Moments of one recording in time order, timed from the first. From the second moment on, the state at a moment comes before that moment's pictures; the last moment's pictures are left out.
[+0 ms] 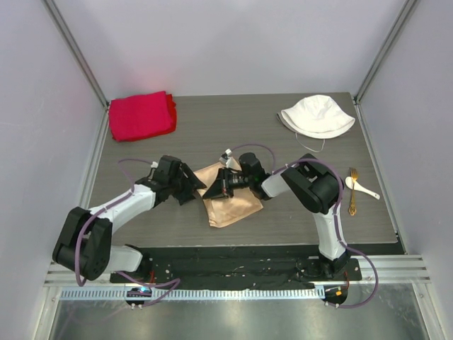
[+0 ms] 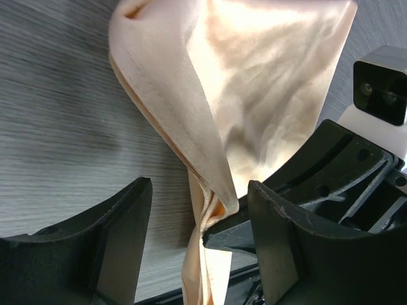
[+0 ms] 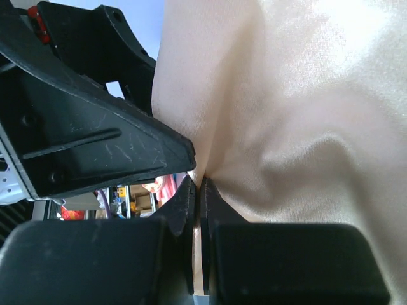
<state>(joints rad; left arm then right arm) -0.41 1.33 0.66 -0.22 0.12 -1.08 0.69 2.08 0.93 0.77 -0.87 1.13</state>
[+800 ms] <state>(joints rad) -0.44 1.44 0.71 -0.21 0.08 -1.10 0.69 2.09 0.93 0.65 -0.85 1.03</state>
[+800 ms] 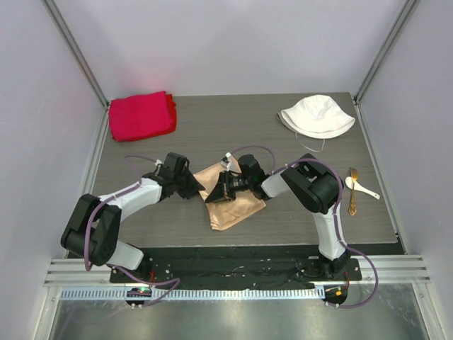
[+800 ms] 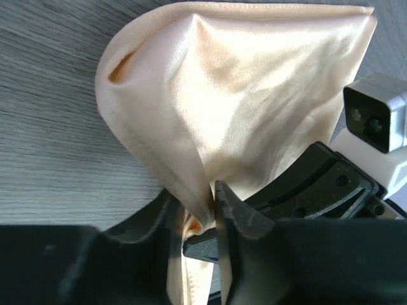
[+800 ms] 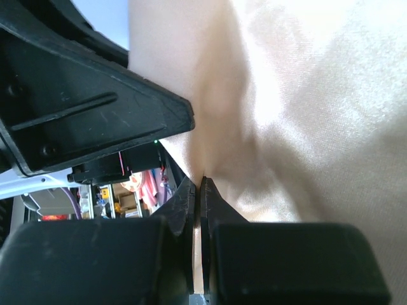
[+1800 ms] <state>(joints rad) -0.46 1.46 0.78 -0.24 0.08 -1.07 0.67 1.94 1.14 -0.12 -0.50 0.49</state>
